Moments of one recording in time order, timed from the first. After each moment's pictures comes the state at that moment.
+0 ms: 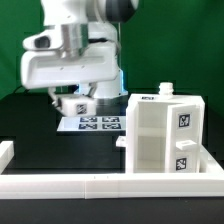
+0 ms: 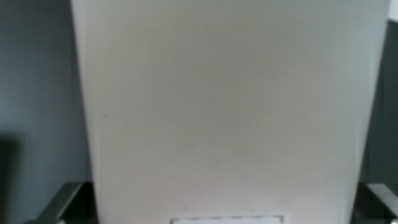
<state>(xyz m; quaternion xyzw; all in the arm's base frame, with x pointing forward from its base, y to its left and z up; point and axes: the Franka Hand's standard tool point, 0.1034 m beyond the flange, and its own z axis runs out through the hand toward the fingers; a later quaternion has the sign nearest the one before) 0.424 -0.065 0.096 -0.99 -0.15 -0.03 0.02</state>
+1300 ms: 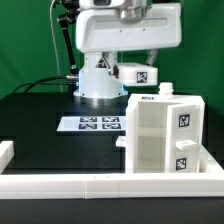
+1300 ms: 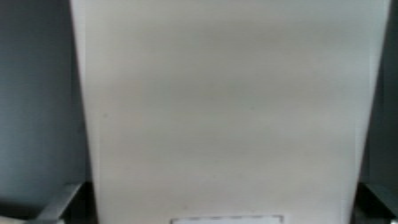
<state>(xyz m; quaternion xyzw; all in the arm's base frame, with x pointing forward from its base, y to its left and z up) 0.483 0.041 0.165 -0.99 -0.11 0.00 0.02</state>
